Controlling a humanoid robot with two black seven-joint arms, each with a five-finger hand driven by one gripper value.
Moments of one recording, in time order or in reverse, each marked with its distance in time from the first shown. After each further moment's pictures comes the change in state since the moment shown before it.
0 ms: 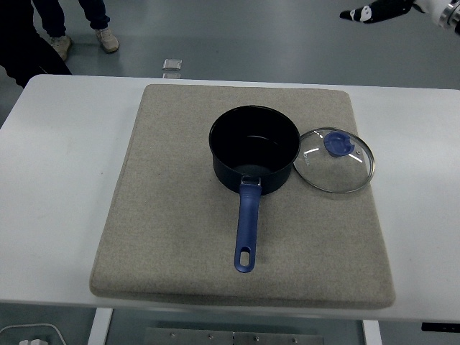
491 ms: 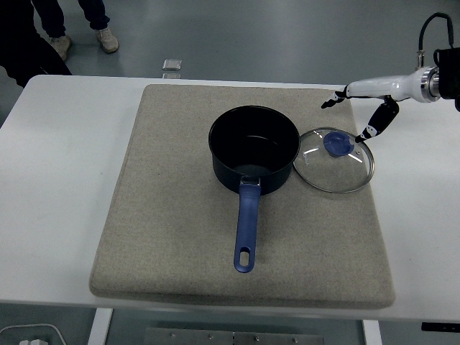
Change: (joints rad) left arm 0.000 0.000 0.000 0.000 0.000 0.000 0.000; right arm 0.002 -0.012 -0.238 0.117 -0.693 0.237 0.000
